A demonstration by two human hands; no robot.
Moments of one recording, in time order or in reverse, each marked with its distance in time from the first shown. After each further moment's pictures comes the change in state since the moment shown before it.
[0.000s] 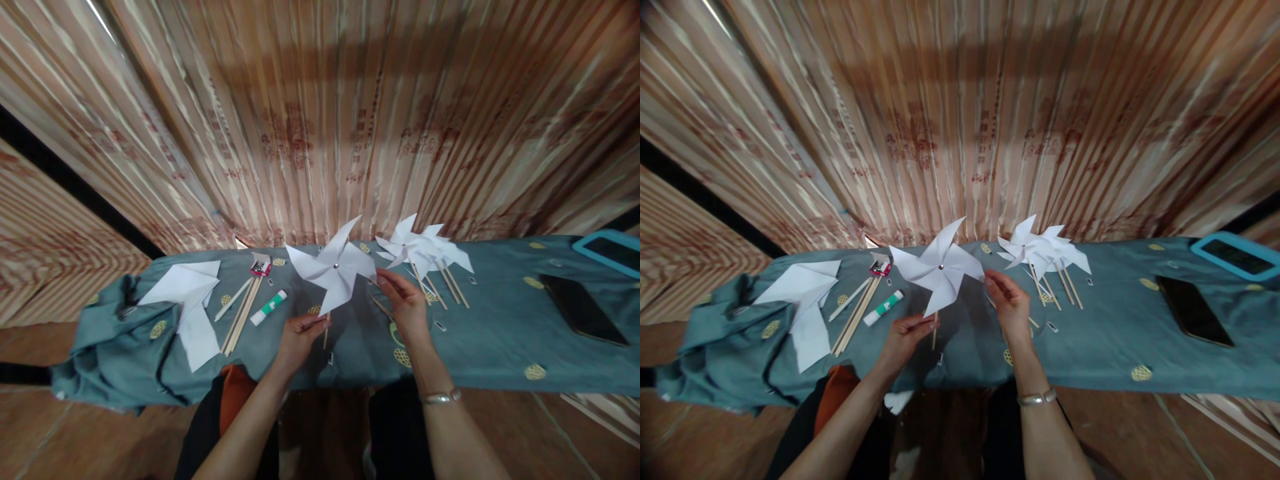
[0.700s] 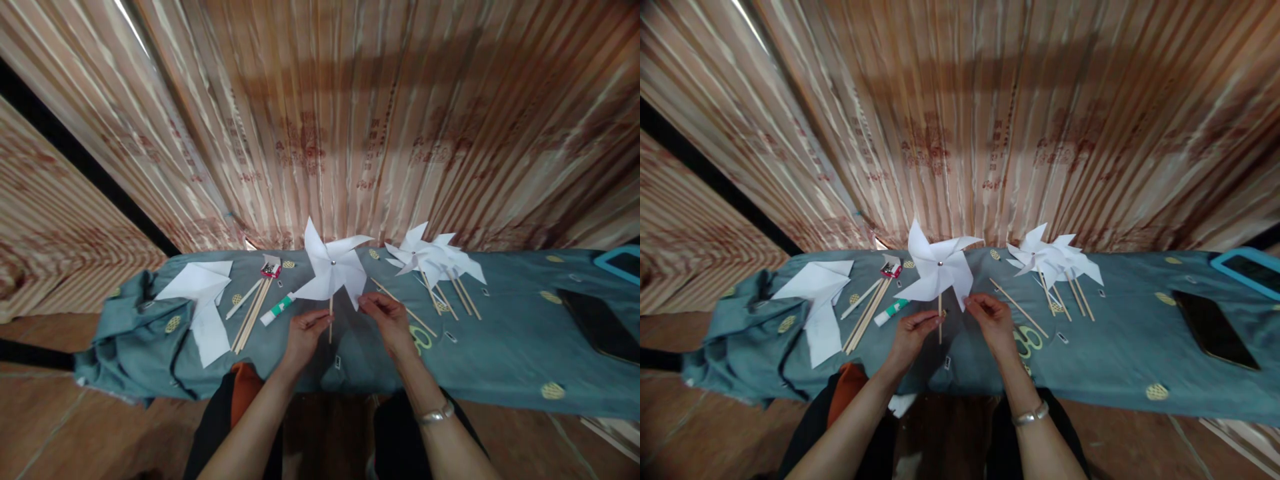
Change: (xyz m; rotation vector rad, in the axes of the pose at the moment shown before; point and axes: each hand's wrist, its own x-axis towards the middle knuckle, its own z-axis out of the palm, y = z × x) left_hand 0.007 0.001 -0.002 0.001 0.123 0.033; right_hand -0.026 0.005 0.029 0.016 -0.221 0.124
